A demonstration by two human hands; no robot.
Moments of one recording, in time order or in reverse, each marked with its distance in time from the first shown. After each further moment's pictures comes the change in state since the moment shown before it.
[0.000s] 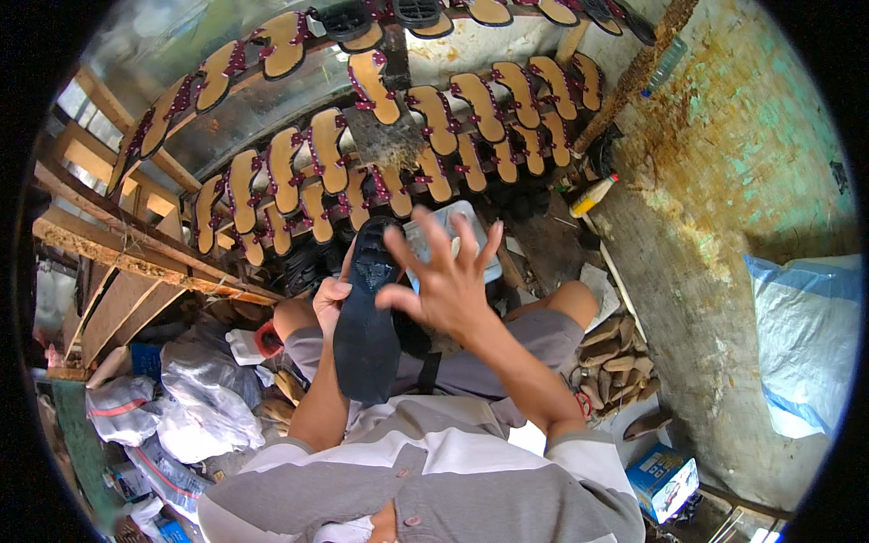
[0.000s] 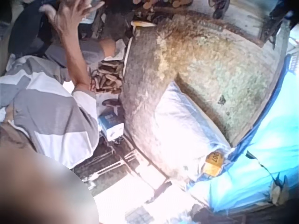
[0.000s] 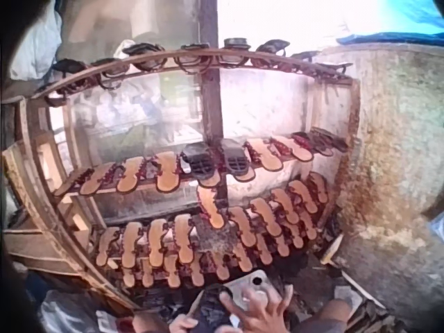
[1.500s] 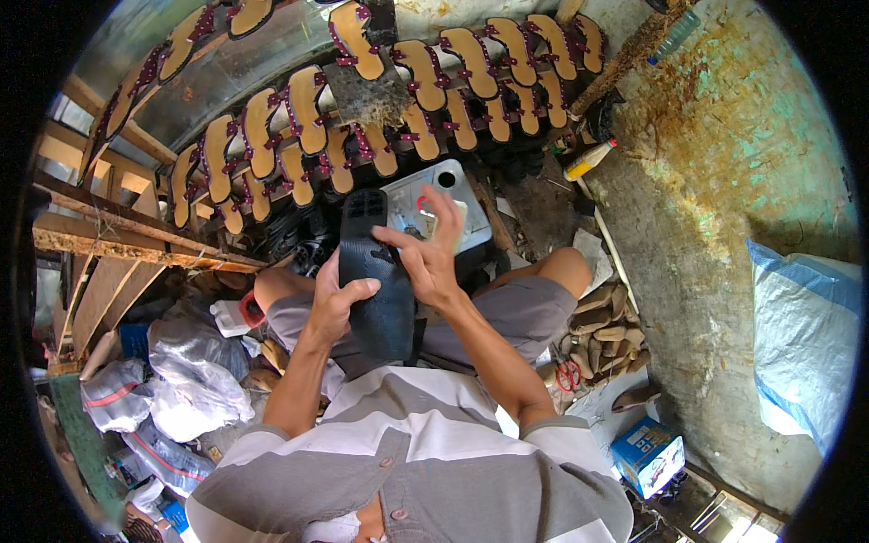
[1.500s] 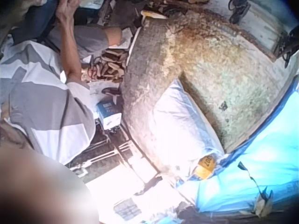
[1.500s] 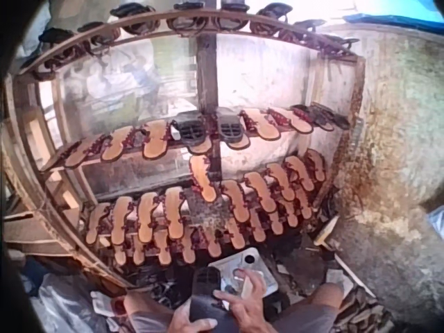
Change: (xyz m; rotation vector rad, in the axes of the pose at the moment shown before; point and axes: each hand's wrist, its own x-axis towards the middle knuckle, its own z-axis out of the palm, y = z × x) left_hand -0.019 0.002 -0.018 1.001 0.046 -0.106; right_hand -0.060 0.026 0.053 0.738 -0.062 0.257
